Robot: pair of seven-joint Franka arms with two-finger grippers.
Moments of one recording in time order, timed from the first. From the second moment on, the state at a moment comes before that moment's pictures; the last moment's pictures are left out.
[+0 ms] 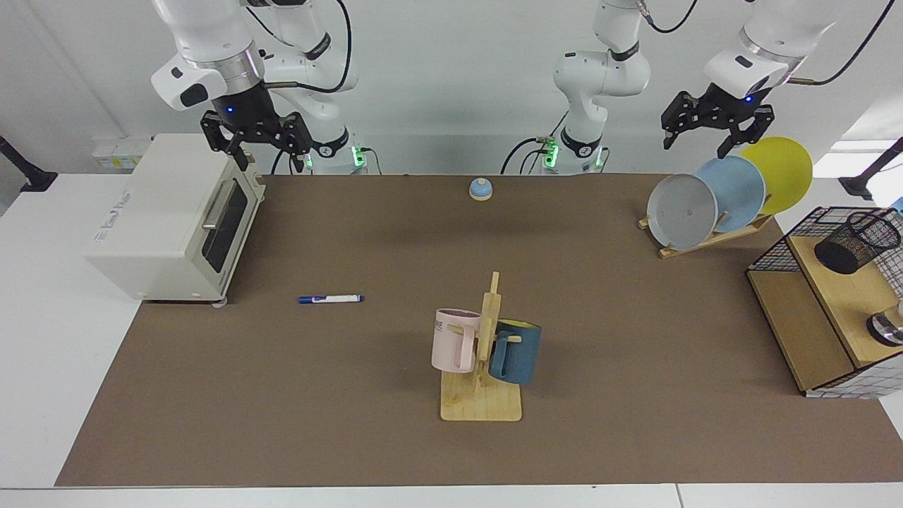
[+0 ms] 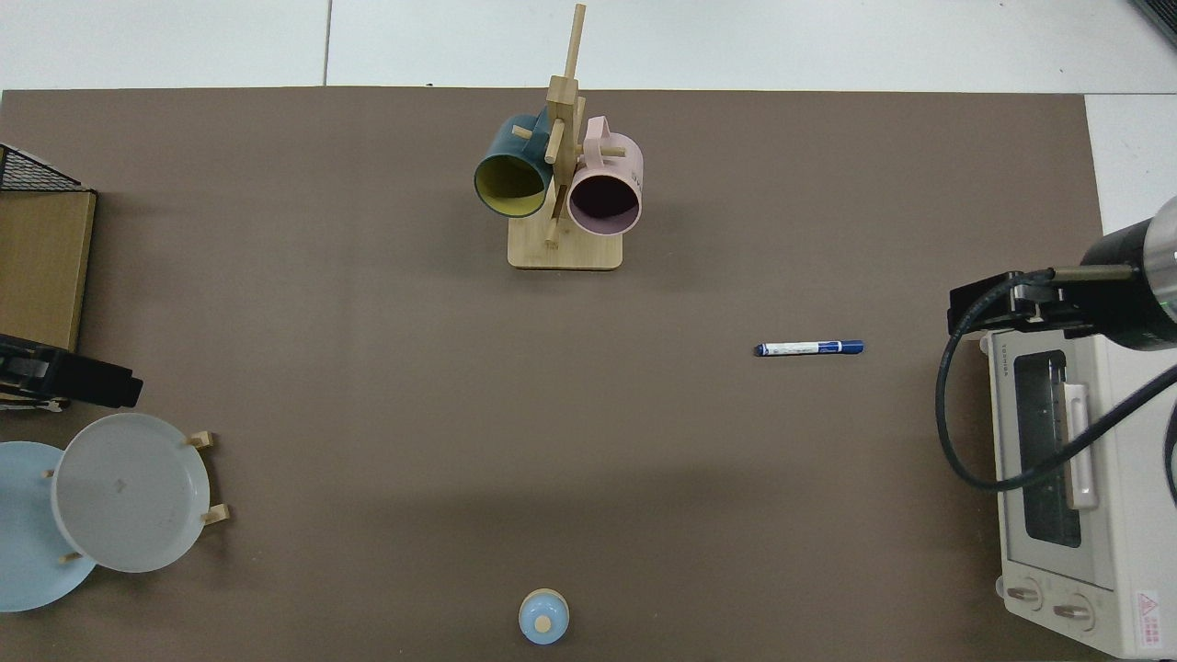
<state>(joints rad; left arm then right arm) -0.16 -0.04 0.12 -1.48 -0.03 1.34 0.20 0.07 0.00 0.04 -1.47 0.00 1.46 0.18</state>
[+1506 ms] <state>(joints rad) -0.16 -0.04 0.12 -1.48 -0.03 1.34 0.20 0.08 -0.03 0.05 -1.63 0.01 1.62 0.43</state>
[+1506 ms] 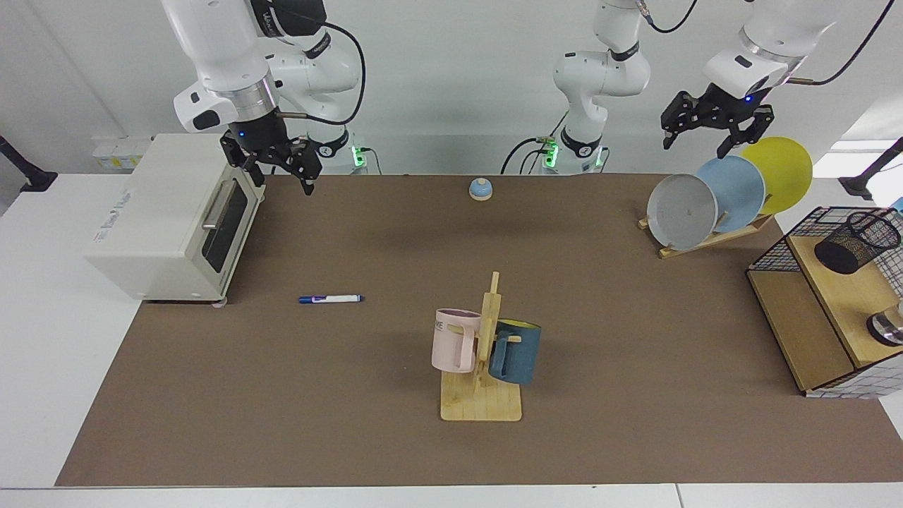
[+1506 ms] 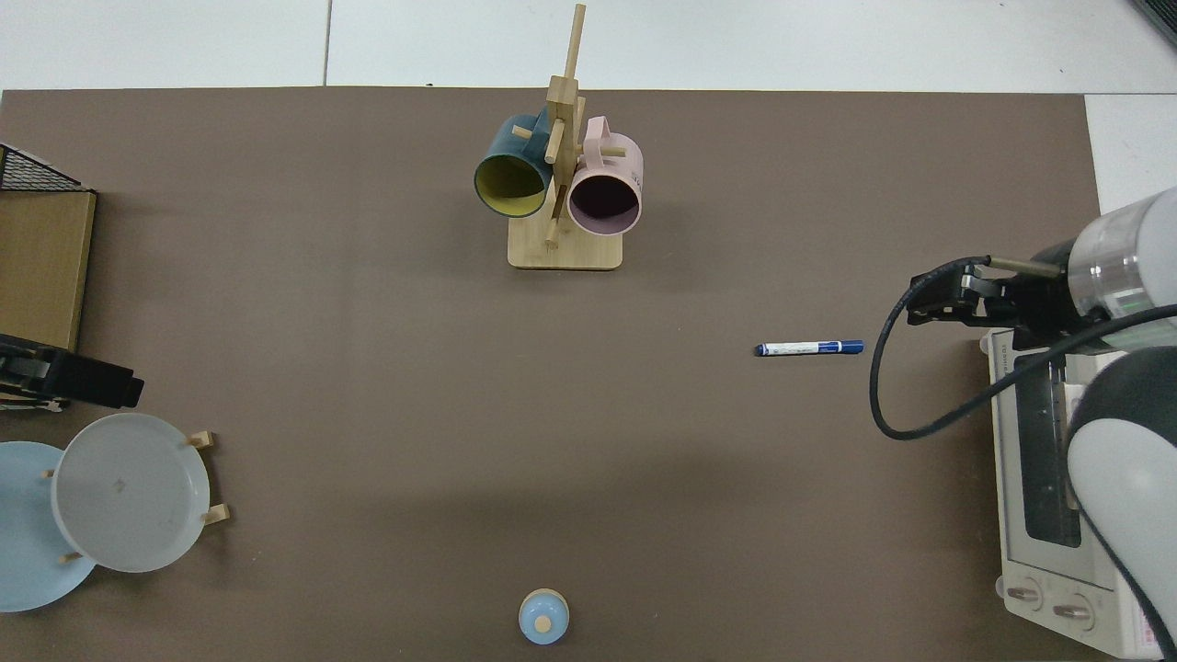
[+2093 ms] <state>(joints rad) -0.16 -0.04 0.12 -1.48 -0.03 1.34 0.20 0.09 0.08 0.05 -1.73 0.02 1.79 1.08</state>
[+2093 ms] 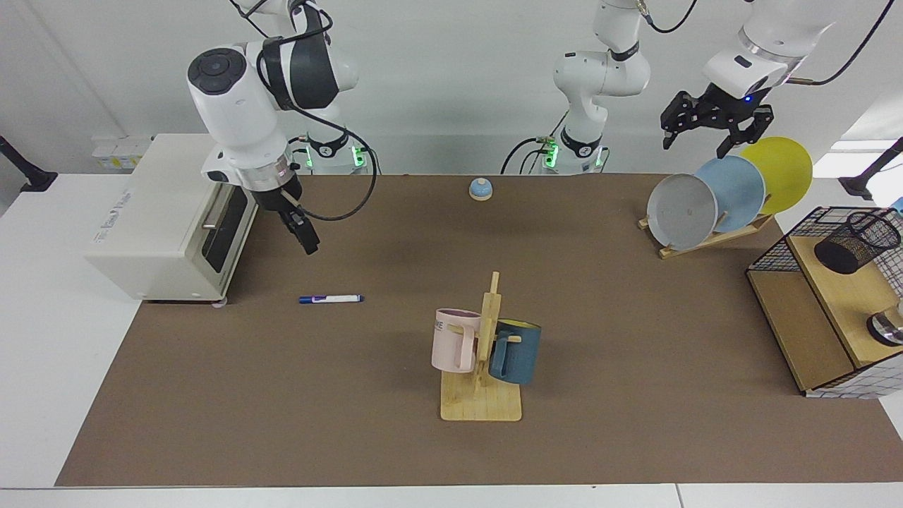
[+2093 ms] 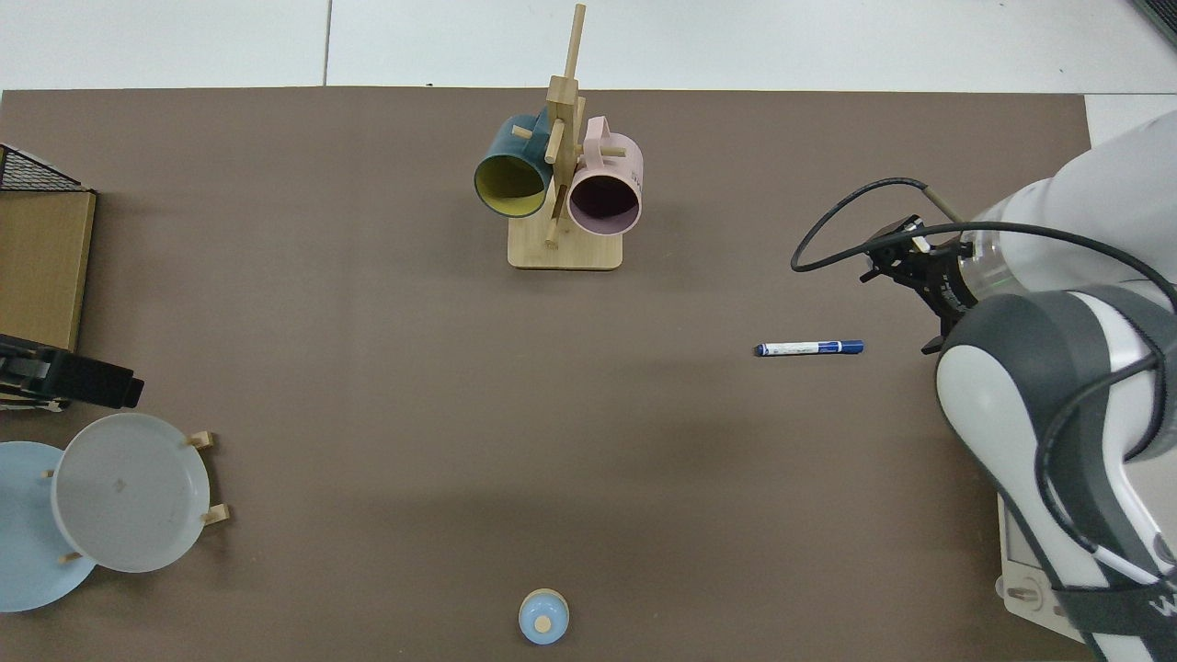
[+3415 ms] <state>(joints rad) -0.16 -0.06 0.12 -1.50 -0.03 1.32 0.20 0.07 0.20 0.04 -2.02 0.04 2.30 1.58</state>
